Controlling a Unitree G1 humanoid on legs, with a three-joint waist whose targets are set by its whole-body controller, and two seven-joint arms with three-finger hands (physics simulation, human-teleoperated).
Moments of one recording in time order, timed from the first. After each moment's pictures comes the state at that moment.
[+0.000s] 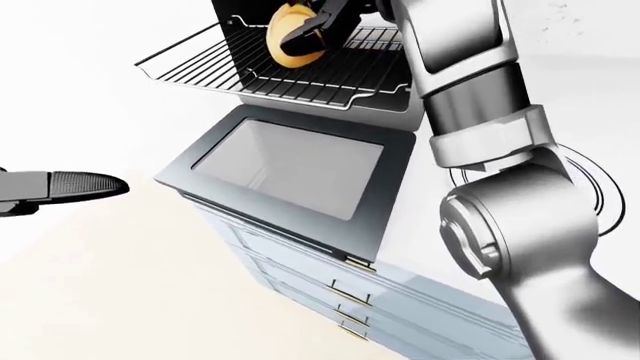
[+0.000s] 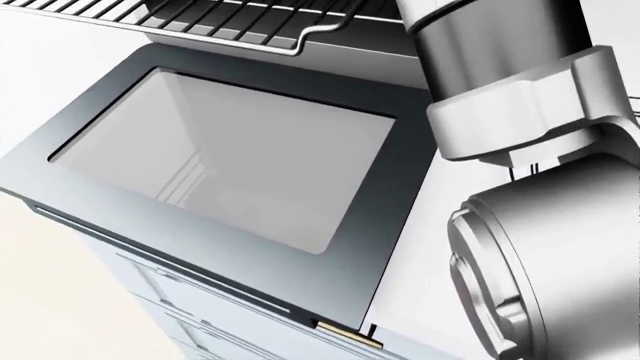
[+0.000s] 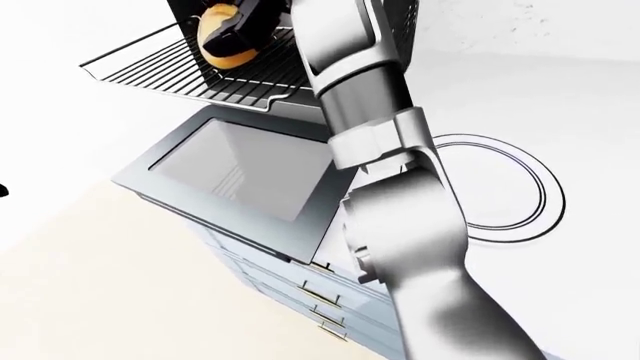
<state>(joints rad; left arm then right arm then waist) -0.41 0.89 0.77 -1.01 -0.67 1.05 0.16 -1.66 -0.12 0.00 0.77 -0.33 0.54 0.55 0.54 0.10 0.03</state>
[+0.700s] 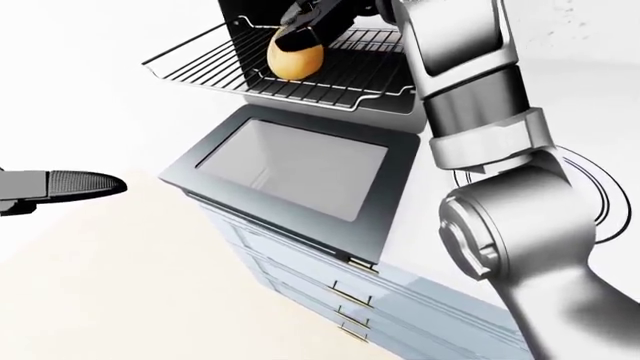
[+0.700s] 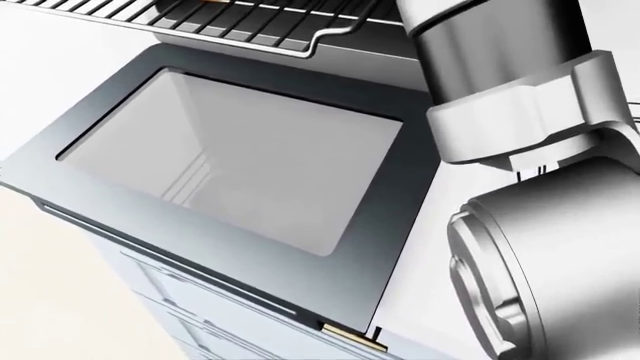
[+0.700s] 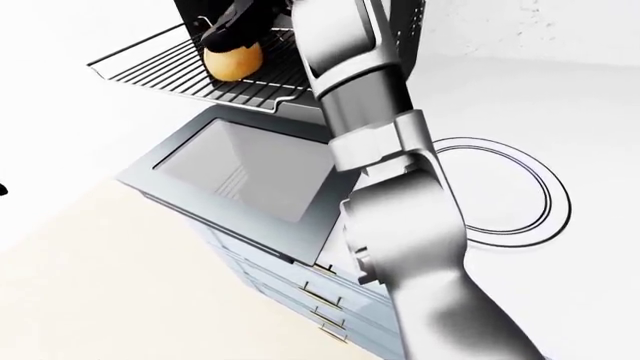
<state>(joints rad) -0.43 0.87 0.76 -1.01 -0.60 1.08 0.11 -1.65 -0.12 0.00 0.74 -0.34 0.57 0.56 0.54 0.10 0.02</state>
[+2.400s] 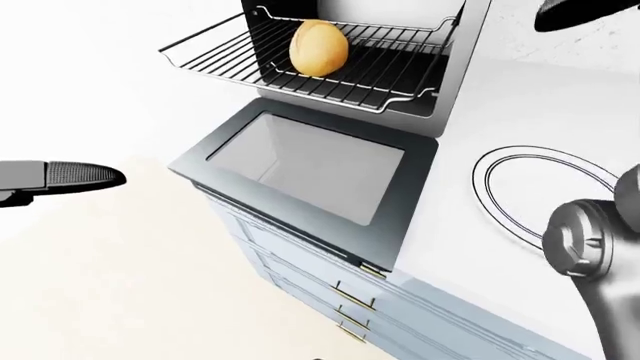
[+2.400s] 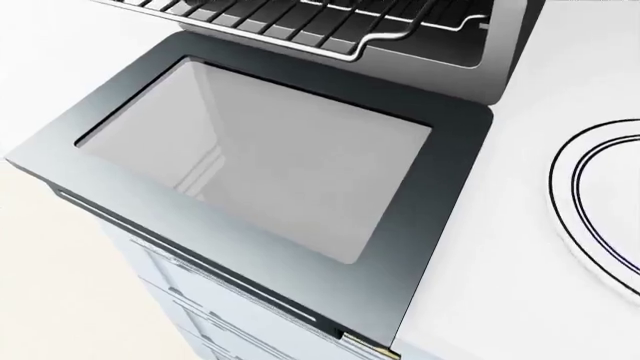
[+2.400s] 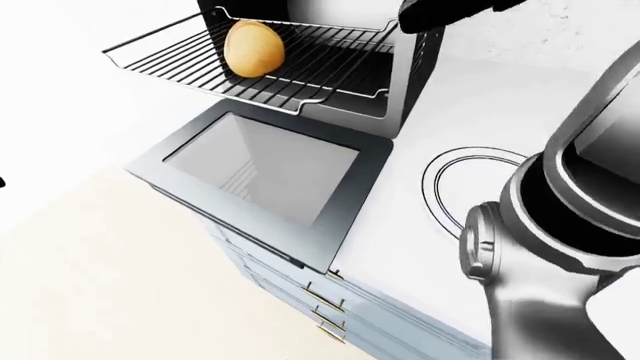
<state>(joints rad) -0.51 0.86 0.72 -1.02 -0.52 1.15 0.05 -1.38 -0.59 -0.12 -0.43 -0.66 1.33 0.93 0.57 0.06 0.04</state>
